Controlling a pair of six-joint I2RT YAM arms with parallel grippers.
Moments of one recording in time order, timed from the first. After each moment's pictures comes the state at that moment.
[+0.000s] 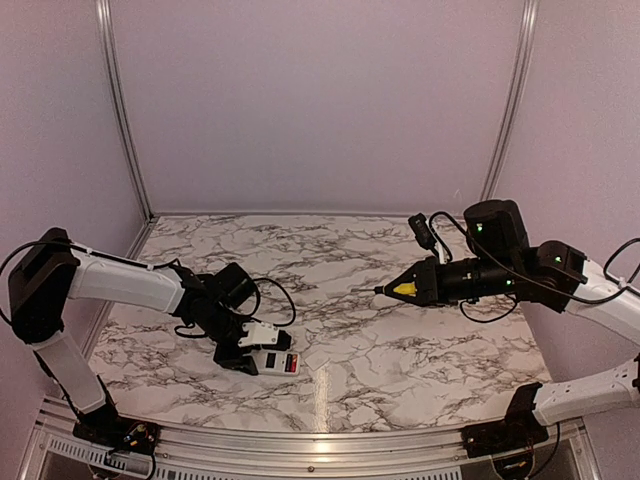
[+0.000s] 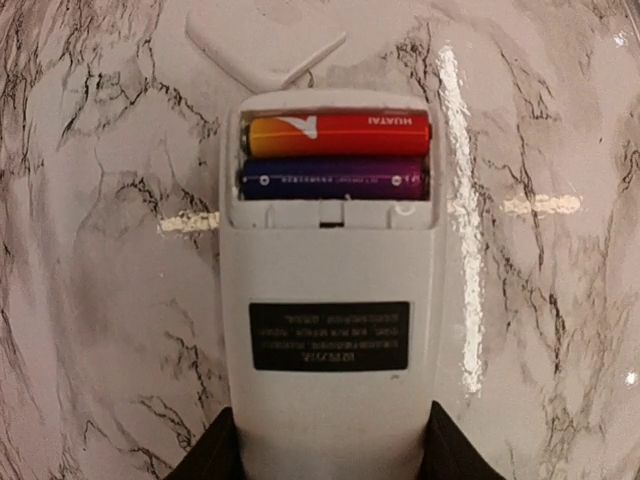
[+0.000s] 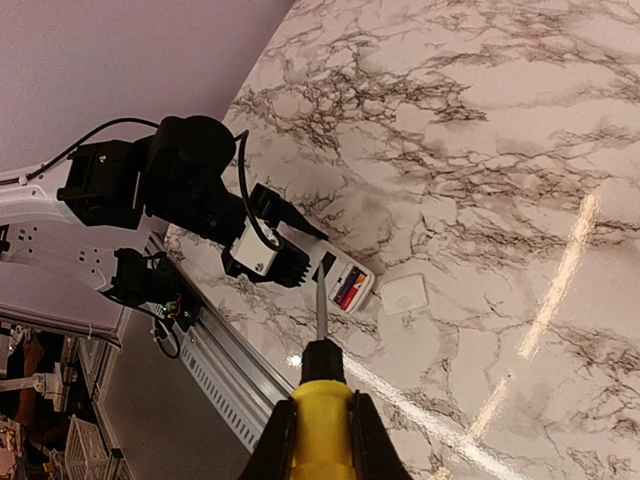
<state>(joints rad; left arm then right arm) -0.82 1.68 0.91 -0.47 0.27 0.78 0.86 1.02 1.00 -0.56 -0.26 0.66</state>
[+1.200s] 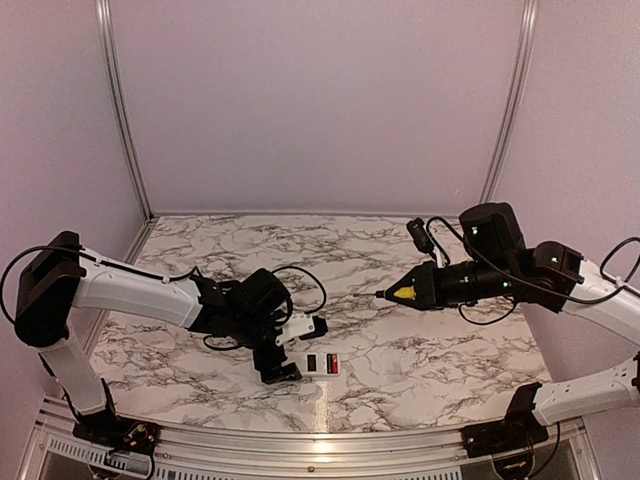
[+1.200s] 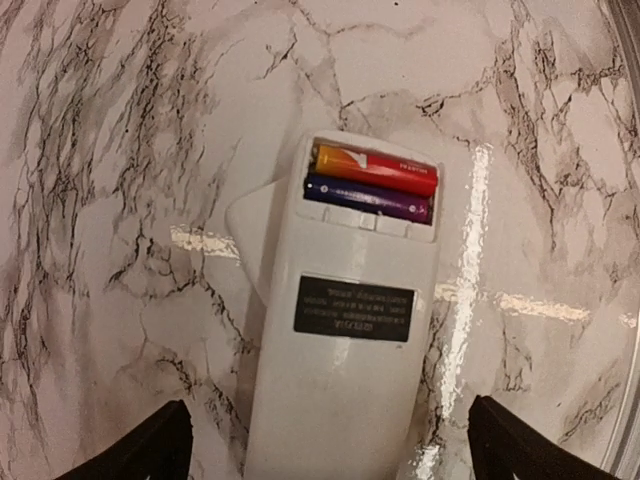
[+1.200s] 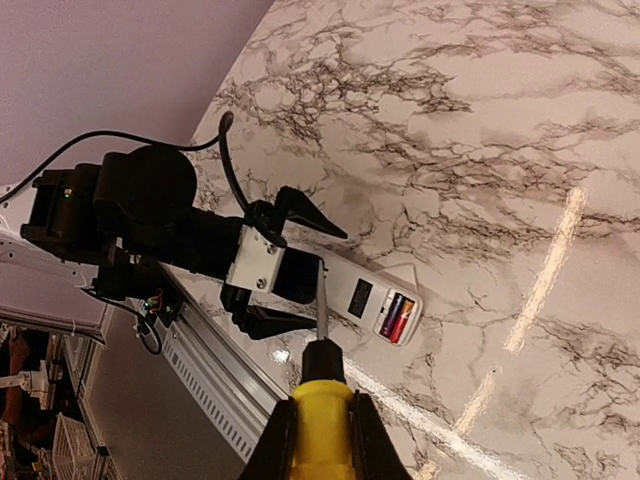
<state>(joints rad) -1.01 1.77 1.02 -0.30 0.17 0.33 0.86 1.02 0.99 -0.57 -0.24 0.64</state>
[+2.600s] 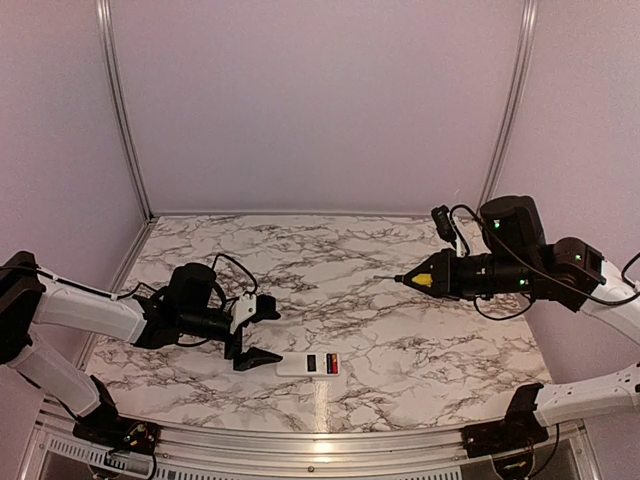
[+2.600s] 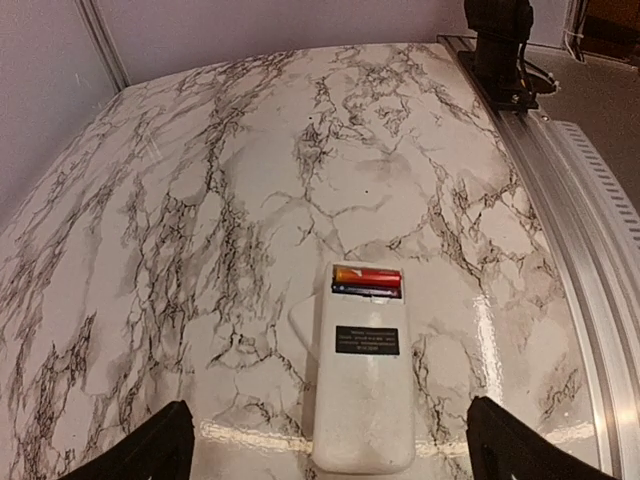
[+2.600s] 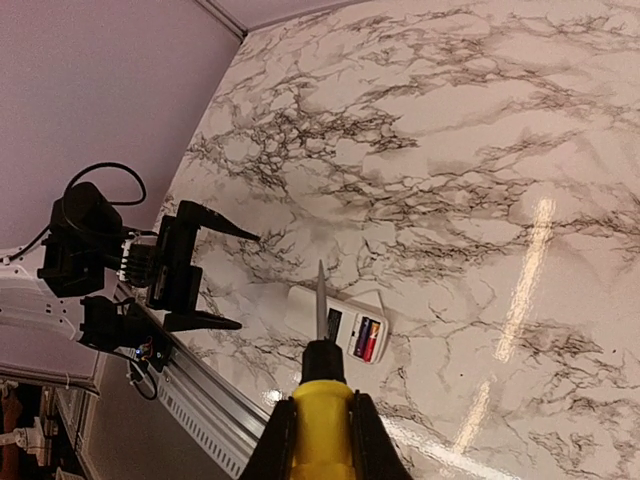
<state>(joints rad) -0.77 1.44 0.55 0.38 0.56 0.41 0.86 0.96 1.04 -0.66 -0.08 0.70</state>
